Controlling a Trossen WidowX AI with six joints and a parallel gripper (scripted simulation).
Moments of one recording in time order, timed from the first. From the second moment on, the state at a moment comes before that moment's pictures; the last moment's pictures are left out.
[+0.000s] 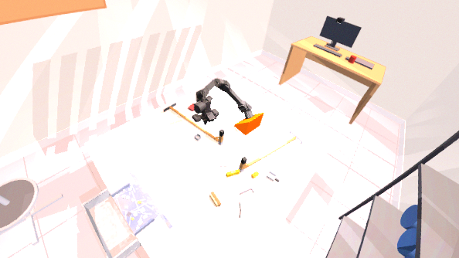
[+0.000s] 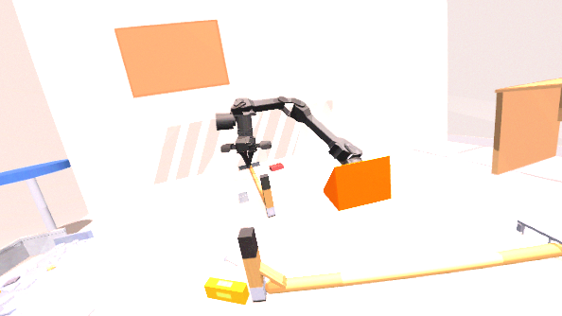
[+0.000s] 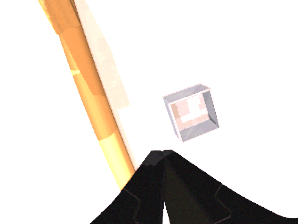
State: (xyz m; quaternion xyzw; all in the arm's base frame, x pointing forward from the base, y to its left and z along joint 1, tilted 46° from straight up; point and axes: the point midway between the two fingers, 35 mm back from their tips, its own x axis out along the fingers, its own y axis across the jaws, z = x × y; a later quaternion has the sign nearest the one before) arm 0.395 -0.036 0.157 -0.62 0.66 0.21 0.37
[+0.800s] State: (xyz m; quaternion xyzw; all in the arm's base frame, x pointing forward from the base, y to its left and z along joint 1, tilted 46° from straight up) arm 0.339 -0.104 0.215 -0.64 0.66 0.28 0.28
